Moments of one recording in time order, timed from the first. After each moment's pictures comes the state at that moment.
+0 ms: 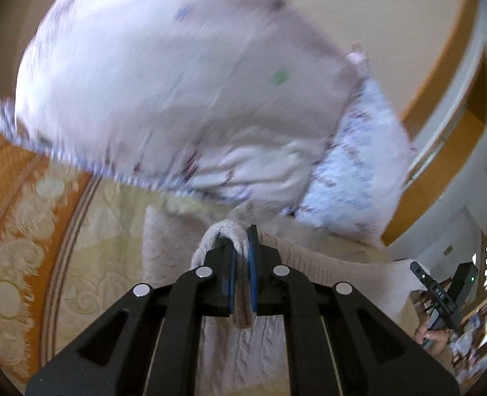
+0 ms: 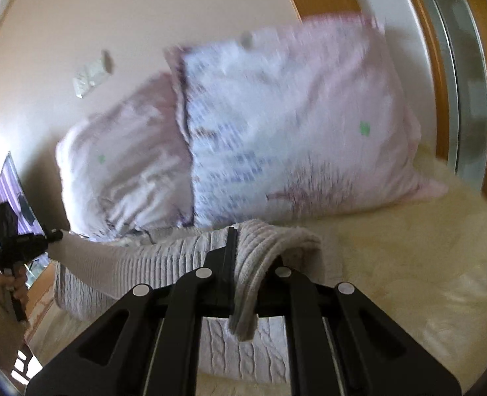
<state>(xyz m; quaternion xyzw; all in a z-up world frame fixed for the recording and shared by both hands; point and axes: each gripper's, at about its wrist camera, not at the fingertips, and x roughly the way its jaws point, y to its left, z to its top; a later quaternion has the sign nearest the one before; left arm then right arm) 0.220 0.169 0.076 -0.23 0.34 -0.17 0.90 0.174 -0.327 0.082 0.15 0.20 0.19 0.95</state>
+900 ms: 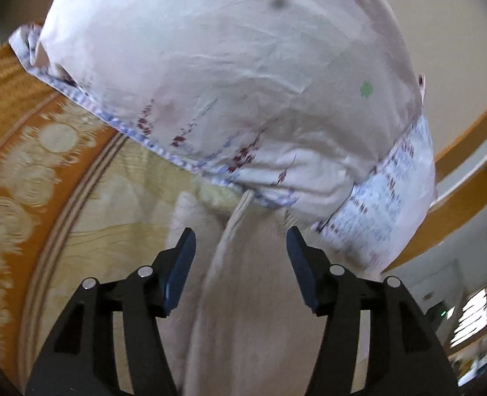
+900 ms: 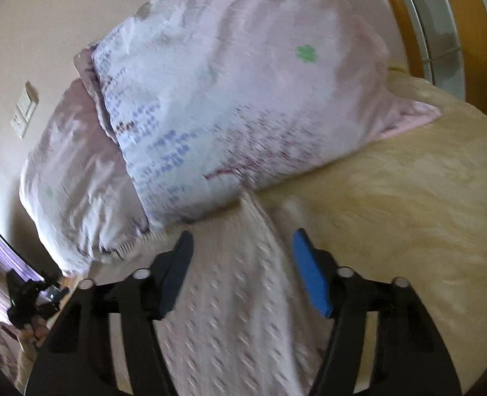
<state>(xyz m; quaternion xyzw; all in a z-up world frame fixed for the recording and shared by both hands) 0.243 0.201 0.047 -0.31 0.37 -0.13 0.86 0.216 -0.371 0.045 0.25 0.27 0.14 0.92</state>
